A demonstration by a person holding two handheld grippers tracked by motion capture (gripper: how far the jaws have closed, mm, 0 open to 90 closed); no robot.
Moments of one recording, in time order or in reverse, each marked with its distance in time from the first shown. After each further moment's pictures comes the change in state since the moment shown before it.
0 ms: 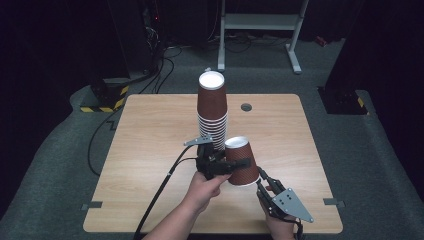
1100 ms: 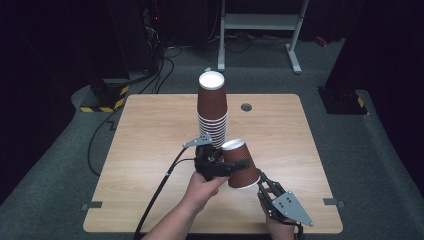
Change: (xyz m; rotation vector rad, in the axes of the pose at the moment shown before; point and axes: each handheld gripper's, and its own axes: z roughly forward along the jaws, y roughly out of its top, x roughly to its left) left arm -0.008 0.003 -0.004 -0.002 0.039 0.083; right arm 0.004 0.003 -0.005 -0.003 -0.006 -0.030
